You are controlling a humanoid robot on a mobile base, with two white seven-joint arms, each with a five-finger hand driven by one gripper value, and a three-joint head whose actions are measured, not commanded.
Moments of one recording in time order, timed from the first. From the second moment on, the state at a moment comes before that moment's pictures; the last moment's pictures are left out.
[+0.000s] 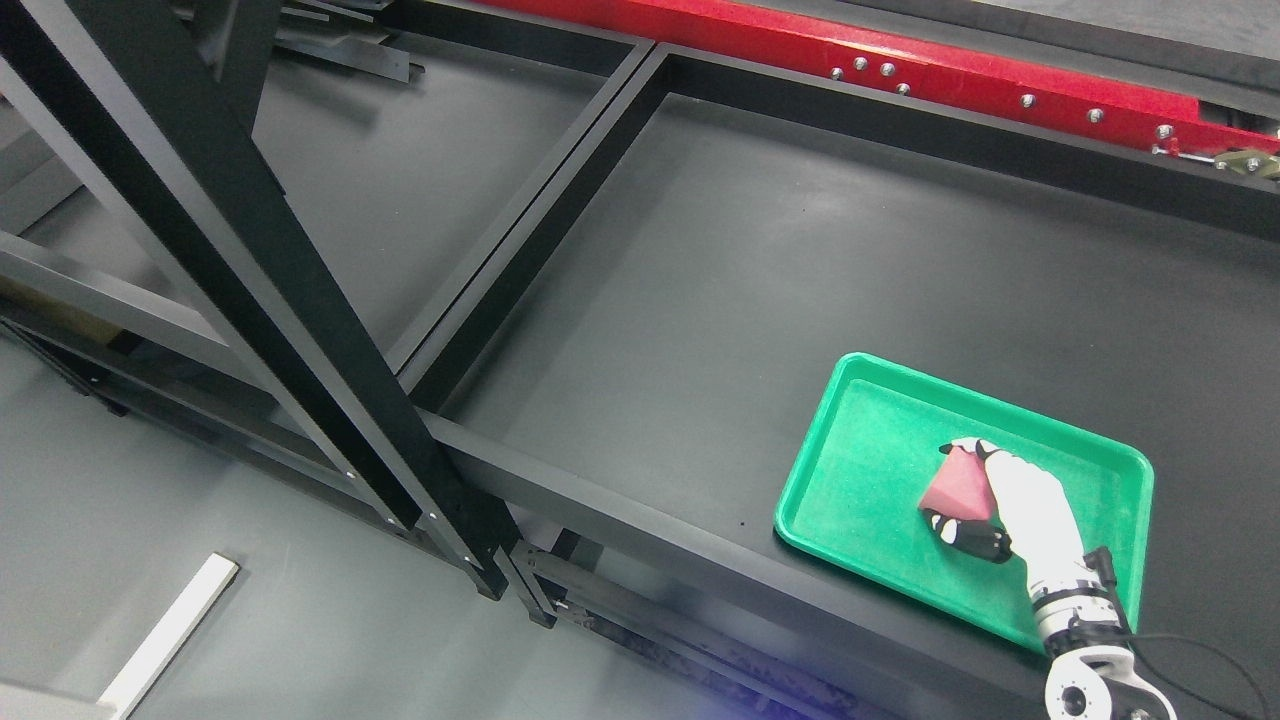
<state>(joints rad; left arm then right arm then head) 0.00 0.00 0.06 -0.08 0.00 -0.10 -0.08 0.11 -0.16 0.07 -1.50 0.87 -0.07 -0.02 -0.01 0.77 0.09</state>
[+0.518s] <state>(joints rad) 0.00 0.00 0.06 -0.08 0.00 -0.10 -0.08 0.12 -0.11 -0.03 -1.56 0.83 -0.18 -0.28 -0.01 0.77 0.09</state>
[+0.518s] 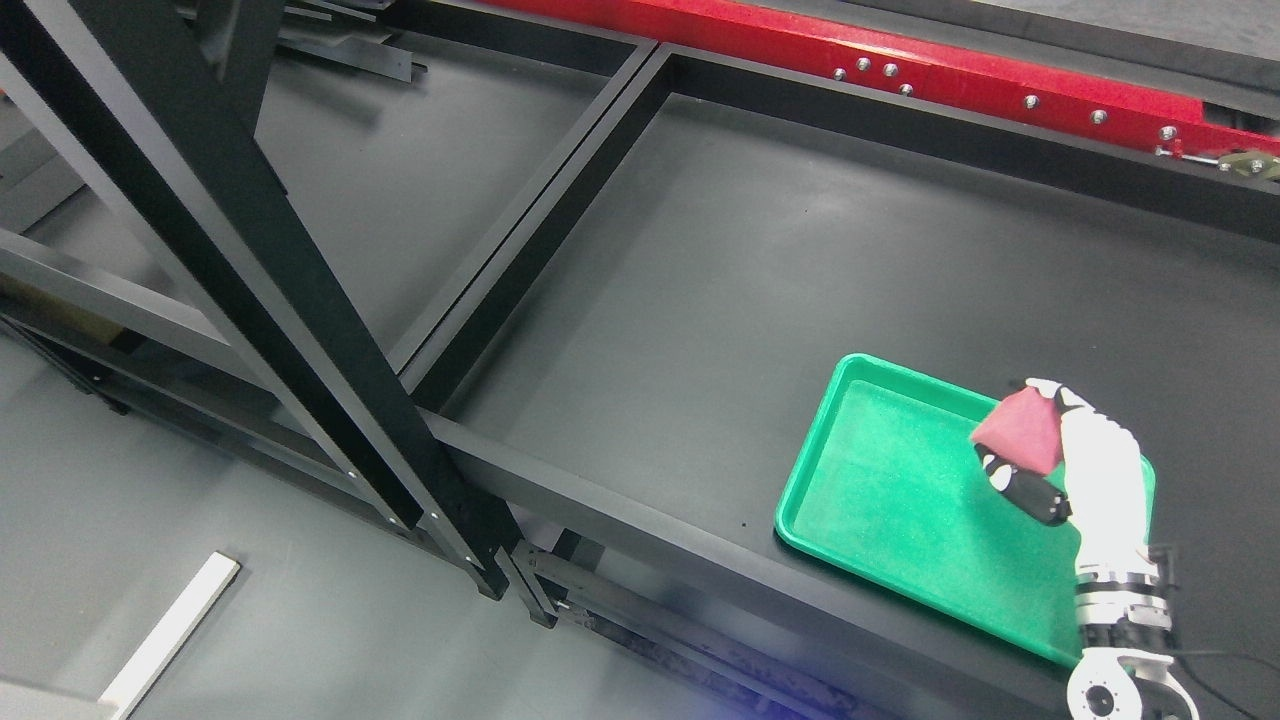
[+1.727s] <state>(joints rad) 0.00 0.00 0.06 -0.08 0.00 -0.10 -0.08 0.16 -0.01 -0.18 -1.67 0.73 -0.25 -0.33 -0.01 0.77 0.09</state>
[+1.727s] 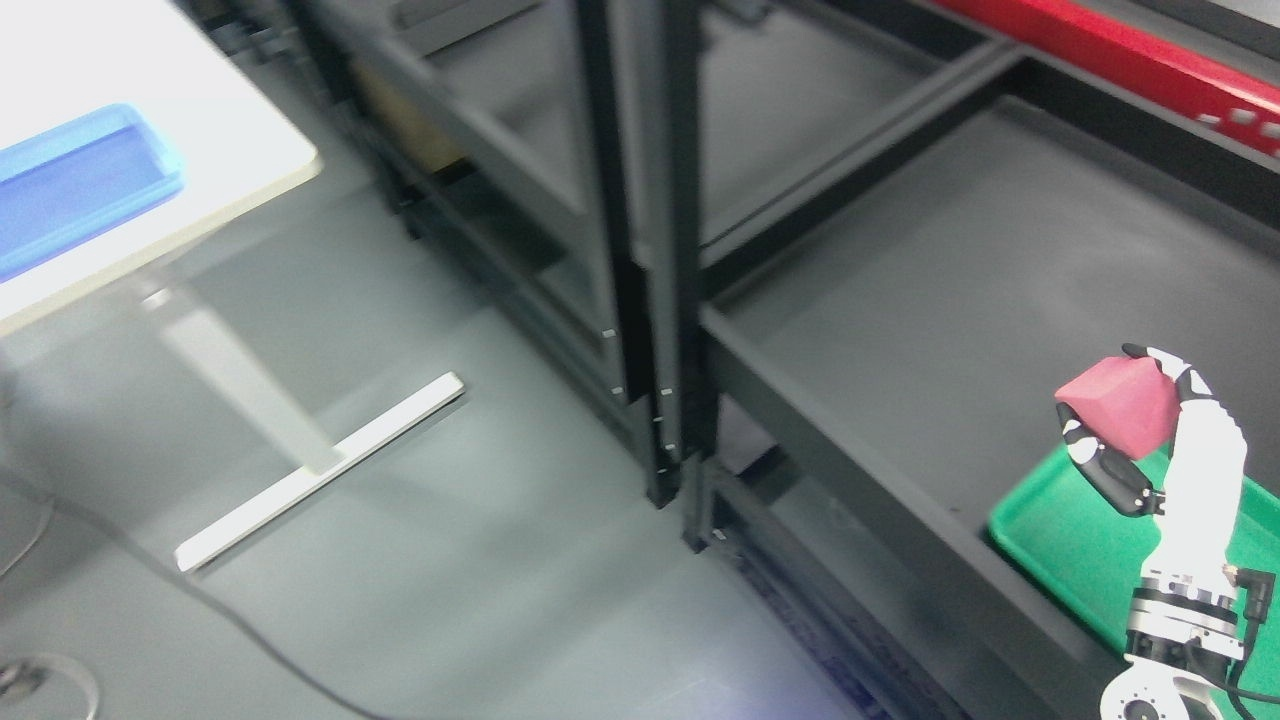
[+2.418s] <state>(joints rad) 0.00 0.00 0.06 -0.08 0.00 -0.10 -0.08 0.17 0.00 -0.19 -1.68 0.72 -0.26 -0.33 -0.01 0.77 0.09</state>
